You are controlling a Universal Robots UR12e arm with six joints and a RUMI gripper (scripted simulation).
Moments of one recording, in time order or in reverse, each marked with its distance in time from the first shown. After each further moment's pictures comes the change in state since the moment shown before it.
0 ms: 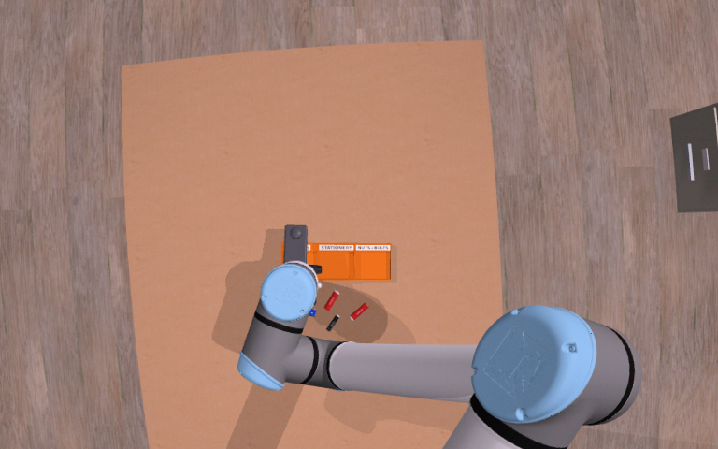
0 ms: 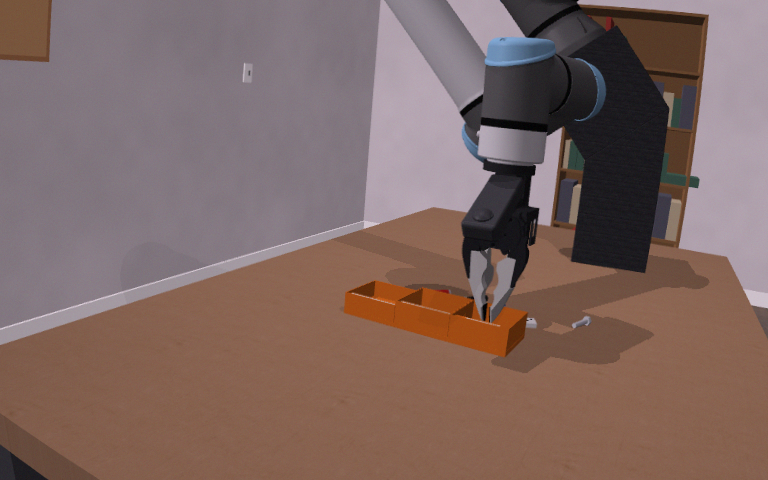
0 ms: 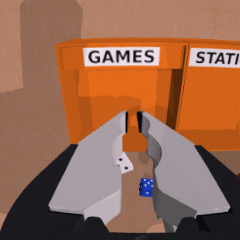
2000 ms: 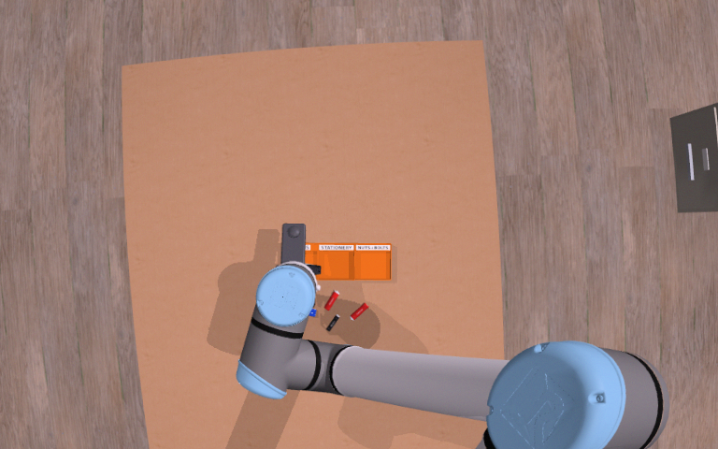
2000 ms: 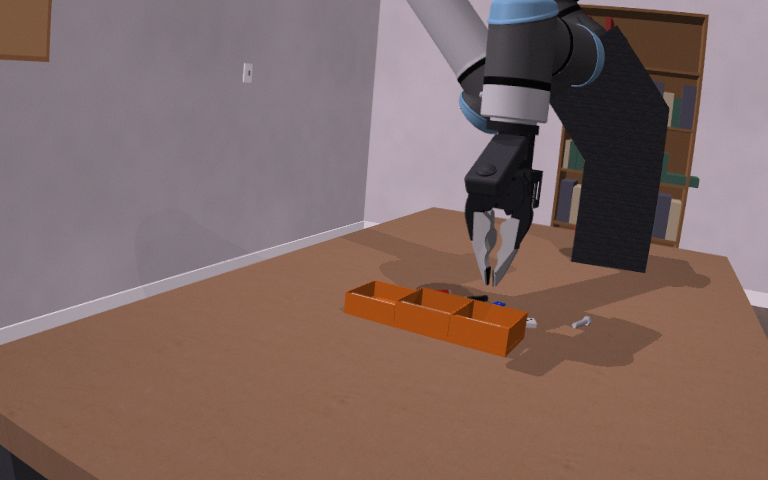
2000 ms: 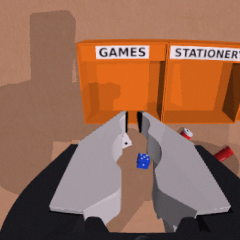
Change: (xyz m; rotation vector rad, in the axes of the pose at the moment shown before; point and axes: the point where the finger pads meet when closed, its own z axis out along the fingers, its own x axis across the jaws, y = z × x) arm 0.000 -0.004 -0.054 0.009 0.000 0.000
